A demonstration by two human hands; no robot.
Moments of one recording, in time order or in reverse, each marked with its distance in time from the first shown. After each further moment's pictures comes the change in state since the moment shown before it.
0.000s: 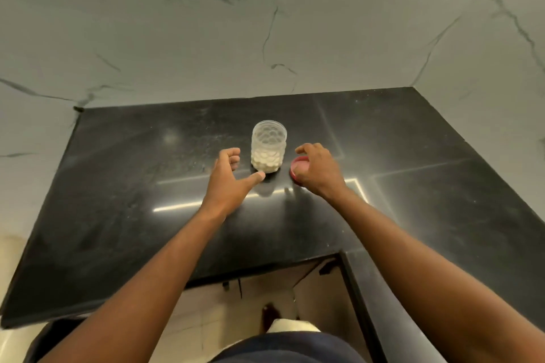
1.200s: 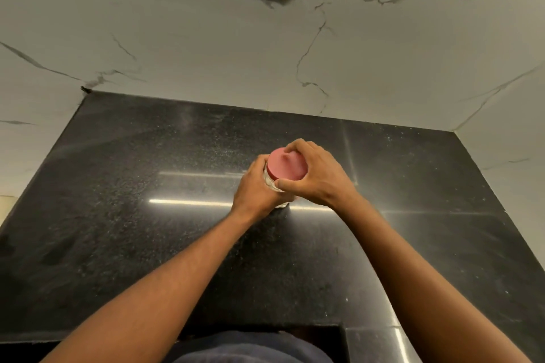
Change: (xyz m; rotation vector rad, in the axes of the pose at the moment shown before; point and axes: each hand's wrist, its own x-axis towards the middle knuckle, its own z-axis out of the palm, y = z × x) left_hand 0.096 -0.001 0.056 0.019 0.032 0.050; right_hand 0.093 -0.042 -0.023 -0.069 -0.214 -0.374
